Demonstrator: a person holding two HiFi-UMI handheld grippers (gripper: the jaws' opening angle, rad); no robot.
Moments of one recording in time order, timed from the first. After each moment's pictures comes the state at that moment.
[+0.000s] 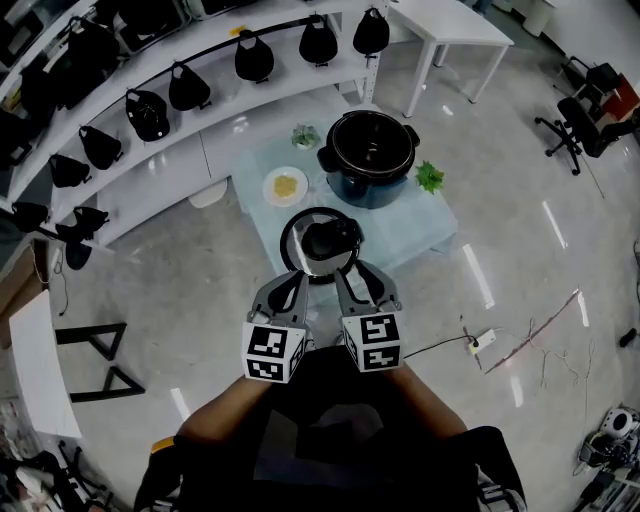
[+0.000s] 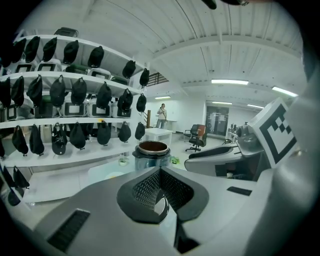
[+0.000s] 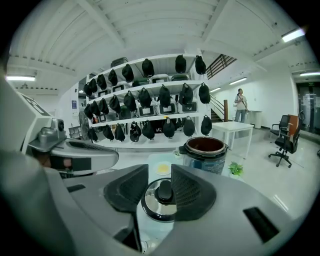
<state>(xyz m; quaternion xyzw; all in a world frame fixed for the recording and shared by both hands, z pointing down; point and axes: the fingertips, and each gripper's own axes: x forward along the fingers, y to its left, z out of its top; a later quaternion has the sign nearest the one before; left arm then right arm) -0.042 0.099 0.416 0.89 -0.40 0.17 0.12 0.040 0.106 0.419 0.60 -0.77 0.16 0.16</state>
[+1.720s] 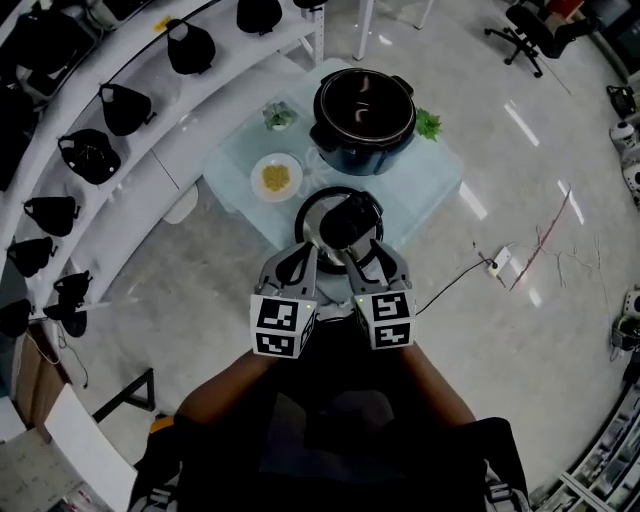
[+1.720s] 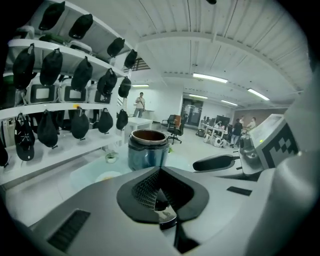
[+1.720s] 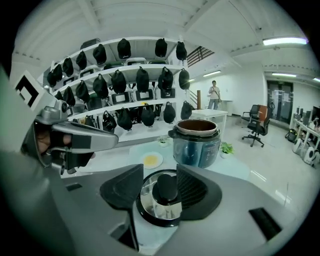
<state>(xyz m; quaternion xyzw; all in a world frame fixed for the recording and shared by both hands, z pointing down) -0.077 -0.015 0.470 0.93 -0.24 0.23 0.12 -0.007 0.032 0.494 0.70 -0.65 0.24 0.17</state>
